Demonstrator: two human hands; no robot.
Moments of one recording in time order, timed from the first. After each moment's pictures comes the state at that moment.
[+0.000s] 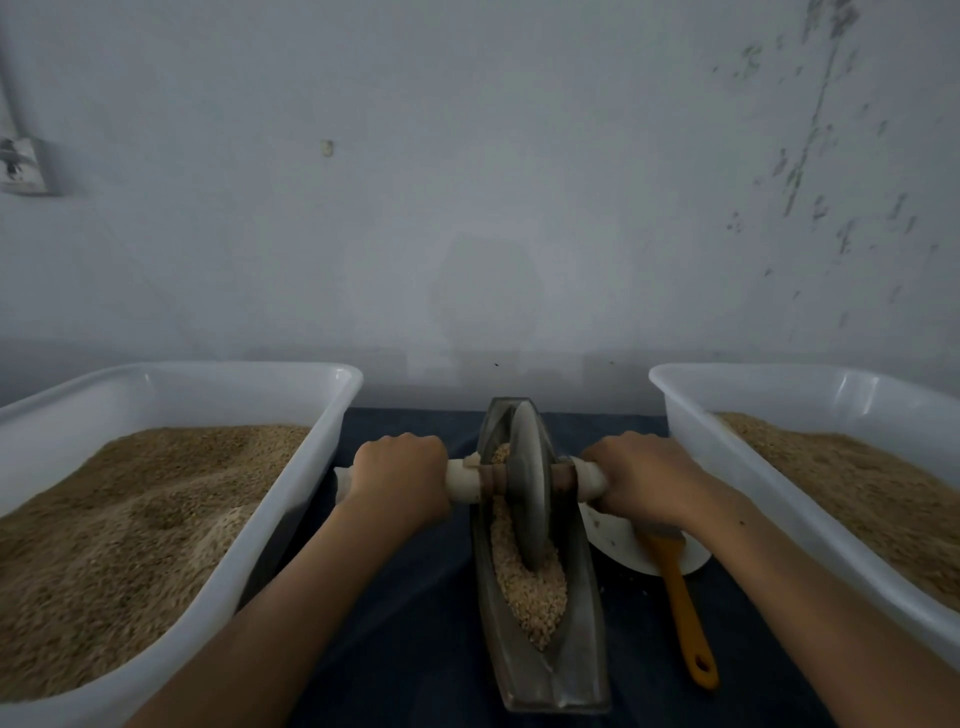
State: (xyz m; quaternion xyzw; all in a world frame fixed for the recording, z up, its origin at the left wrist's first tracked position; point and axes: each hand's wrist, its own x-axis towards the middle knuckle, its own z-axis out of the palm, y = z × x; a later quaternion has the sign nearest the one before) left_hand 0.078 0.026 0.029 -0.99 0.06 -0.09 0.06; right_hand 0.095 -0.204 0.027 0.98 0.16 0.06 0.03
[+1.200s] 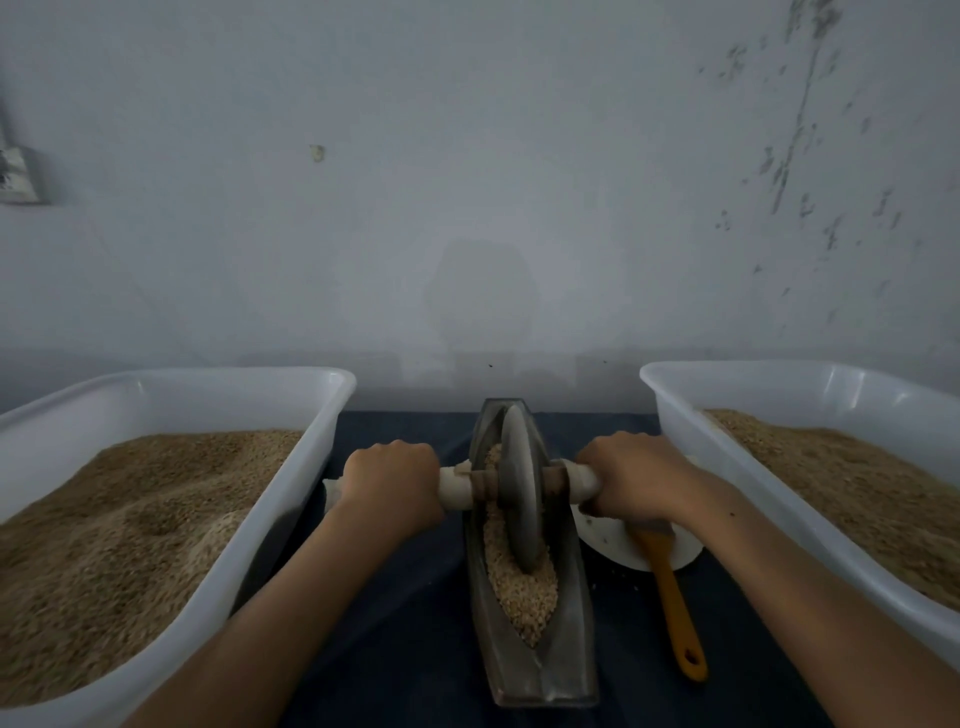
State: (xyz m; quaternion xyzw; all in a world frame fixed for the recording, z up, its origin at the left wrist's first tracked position) left_hand 0.077 0.026 0.025 -0.99 0.05 -0.08 0.08; right_hand 0.093 -0.204 0.030 0.98 0.16 0.04 0.05
